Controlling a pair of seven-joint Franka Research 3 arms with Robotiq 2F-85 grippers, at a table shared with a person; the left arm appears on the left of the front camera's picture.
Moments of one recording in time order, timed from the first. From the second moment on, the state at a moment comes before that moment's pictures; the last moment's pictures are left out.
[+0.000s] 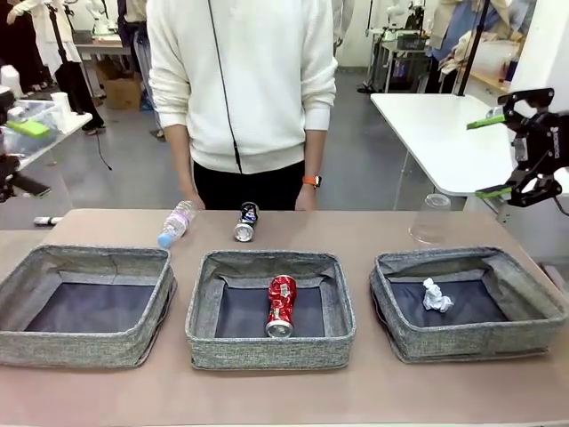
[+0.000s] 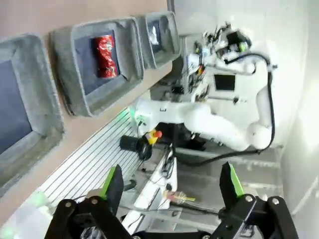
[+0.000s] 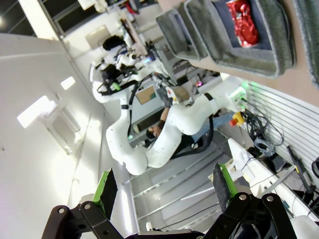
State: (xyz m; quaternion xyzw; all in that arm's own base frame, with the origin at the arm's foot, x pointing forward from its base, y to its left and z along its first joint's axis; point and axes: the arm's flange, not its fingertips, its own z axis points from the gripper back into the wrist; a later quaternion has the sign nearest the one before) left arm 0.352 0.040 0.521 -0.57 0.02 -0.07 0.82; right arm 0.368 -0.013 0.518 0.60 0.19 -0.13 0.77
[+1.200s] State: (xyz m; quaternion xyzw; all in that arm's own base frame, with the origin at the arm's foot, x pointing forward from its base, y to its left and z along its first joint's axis) left arm 0.355 0.040 0.520 -0.57 0.01 -0.07 0.82; right arm 0.368 -0.013 0.518 0.60 0.19 -0.13 0.77
